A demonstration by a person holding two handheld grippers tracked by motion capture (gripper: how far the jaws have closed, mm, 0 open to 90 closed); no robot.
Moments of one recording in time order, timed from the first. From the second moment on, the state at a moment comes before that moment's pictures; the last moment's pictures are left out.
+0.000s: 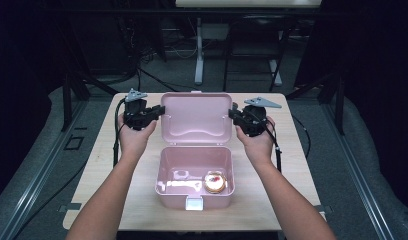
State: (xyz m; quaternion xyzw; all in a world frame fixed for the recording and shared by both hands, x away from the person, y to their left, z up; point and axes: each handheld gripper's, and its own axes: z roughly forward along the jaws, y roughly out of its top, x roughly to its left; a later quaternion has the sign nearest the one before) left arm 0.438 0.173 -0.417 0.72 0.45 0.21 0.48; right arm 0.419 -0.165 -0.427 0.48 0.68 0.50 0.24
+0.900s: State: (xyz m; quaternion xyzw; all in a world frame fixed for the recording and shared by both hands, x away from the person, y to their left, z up) left arm 0.428 0.179 -0.405 0.71 0.45 0.20 0.50; right arm 0.416 -0.165 -0.405 0.48 0.67 0.51 0.25
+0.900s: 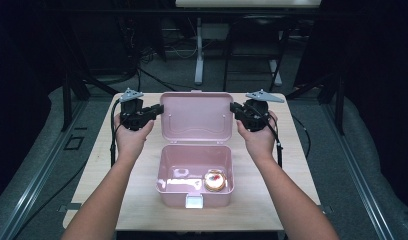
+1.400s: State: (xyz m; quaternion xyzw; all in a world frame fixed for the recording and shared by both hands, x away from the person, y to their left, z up) left arm 0.420 0.181 -0.396 0.71 0.43 0.21 0.52; right arm 0.406 -0.167 -0.394 0.46 0.66 0.52 0.27
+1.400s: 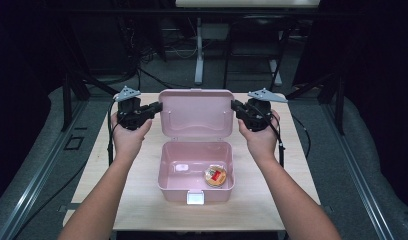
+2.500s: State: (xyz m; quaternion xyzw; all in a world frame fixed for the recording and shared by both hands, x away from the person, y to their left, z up) left arm 0.399 0.185 -0.392 0.70 0.41 0.20 0.54; right arm 0.379 -0.171 -0.394 0.44 0.67 0.53 0.27
